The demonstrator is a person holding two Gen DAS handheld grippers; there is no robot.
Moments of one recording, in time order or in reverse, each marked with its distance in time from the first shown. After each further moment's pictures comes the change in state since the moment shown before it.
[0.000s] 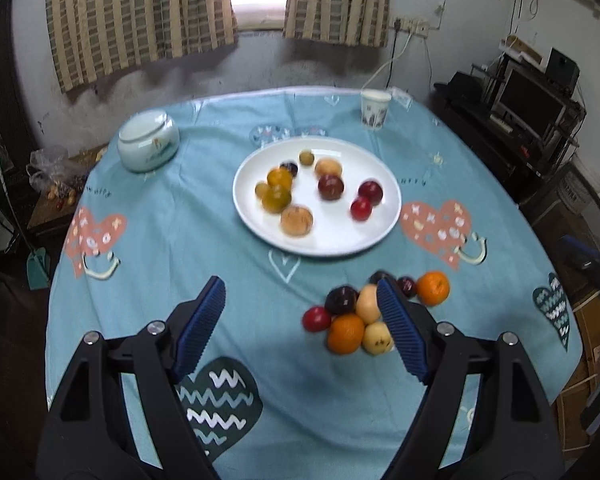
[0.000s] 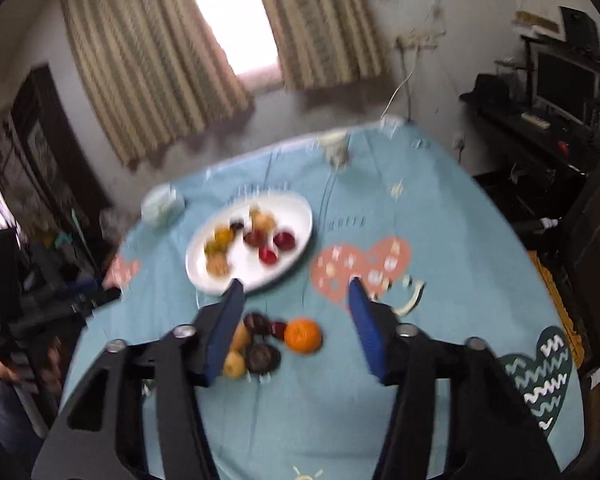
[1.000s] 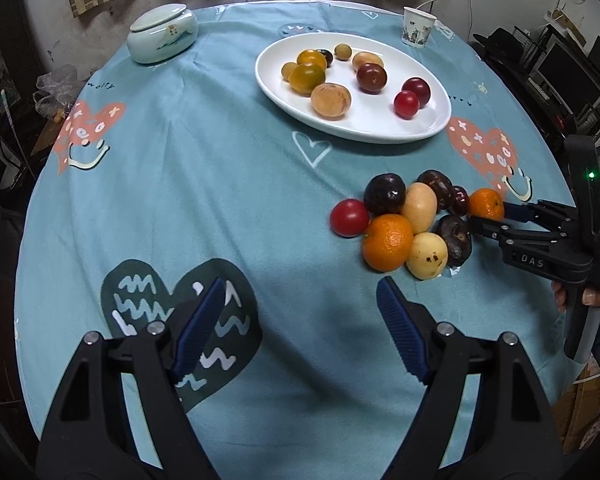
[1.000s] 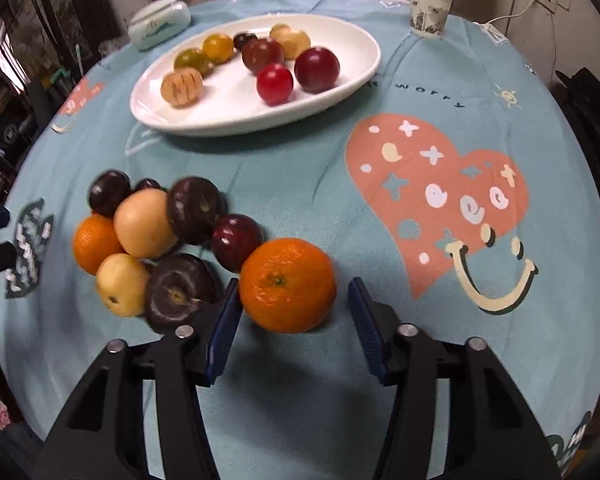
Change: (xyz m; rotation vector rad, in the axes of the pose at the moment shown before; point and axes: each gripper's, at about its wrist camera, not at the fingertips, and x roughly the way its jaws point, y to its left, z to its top) left arm 0.061 0.015 -0.063 -0.111 0.238 0.043; right arm 0.172 0.002 -0.026 -0.338 0.386 0.000
